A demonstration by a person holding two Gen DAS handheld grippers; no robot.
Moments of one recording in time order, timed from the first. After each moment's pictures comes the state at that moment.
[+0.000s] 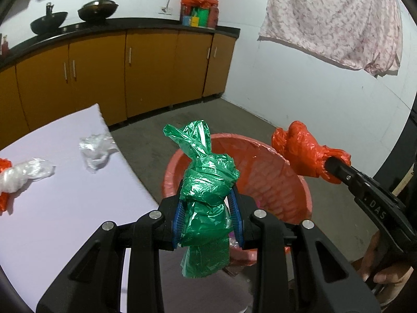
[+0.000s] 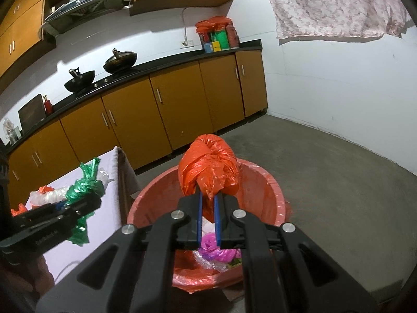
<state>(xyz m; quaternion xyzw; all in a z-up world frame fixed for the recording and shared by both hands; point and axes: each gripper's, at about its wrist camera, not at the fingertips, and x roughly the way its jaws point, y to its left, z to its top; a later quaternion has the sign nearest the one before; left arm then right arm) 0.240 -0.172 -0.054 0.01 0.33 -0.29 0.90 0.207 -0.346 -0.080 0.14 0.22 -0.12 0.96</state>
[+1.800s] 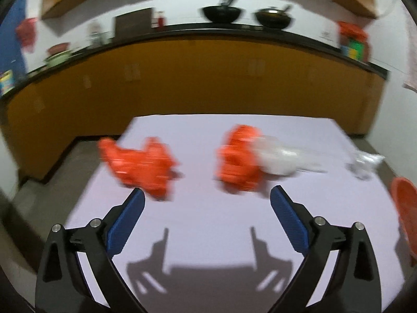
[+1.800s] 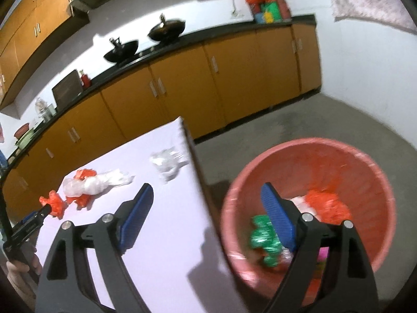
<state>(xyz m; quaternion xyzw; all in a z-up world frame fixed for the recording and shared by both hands) 0.242 0.160 -0.068 -0.03 0.30 0.13 0.94 0.319 -0.219 -0.090 0.14 0.30 0.03 0.94</state>
